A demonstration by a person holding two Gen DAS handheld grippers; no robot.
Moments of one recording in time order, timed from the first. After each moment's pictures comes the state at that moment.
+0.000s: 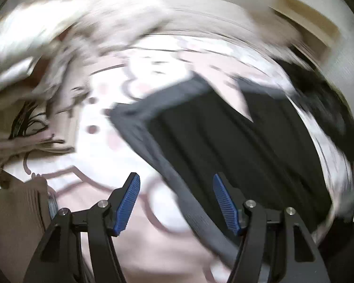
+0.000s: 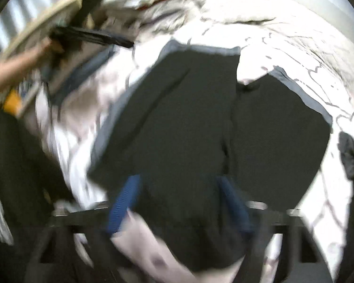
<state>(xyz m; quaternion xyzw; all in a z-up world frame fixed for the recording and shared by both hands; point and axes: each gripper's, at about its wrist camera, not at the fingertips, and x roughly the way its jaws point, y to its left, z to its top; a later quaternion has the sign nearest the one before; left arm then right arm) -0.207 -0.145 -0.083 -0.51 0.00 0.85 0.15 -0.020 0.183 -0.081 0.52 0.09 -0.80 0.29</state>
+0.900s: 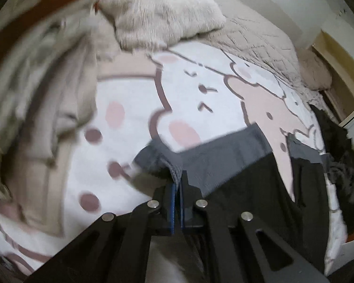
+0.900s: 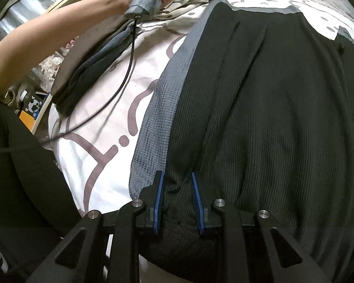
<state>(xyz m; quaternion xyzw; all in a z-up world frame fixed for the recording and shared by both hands) -0.344 -0.152 -0.127 -0.50 -0.06 0.86 0.11 -0.002 0.064 -0.195 0.55 0.00 -0.76 0.36</state>
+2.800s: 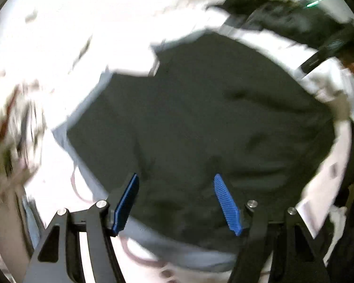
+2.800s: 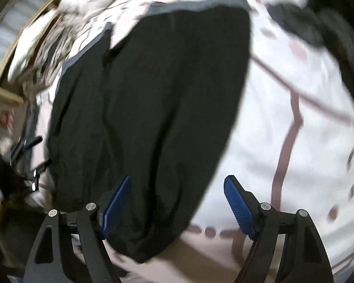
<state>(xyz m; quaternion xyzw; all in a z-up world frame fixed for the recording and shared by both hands) -0.020 0.047 -0.098 -0.40 0.26 0.84 0.28 -0.056 0.362 -0.164 0.64 -0.14 -0.74 0.12</state>
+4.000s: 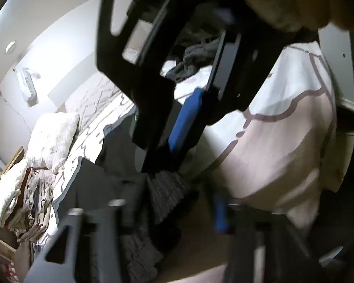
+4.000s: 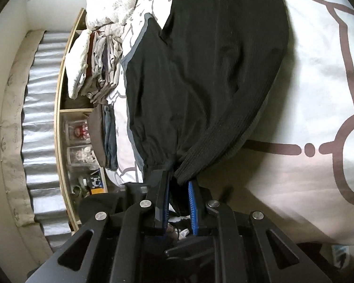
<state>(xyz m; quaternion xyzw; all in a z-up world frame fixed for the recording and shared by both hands) 0.066 0.221 -0.142 -0.26 0.34 0.87 0.25 -0.013 0.333 -0.159 0.64 -0.36 -0.63 0.26</state>
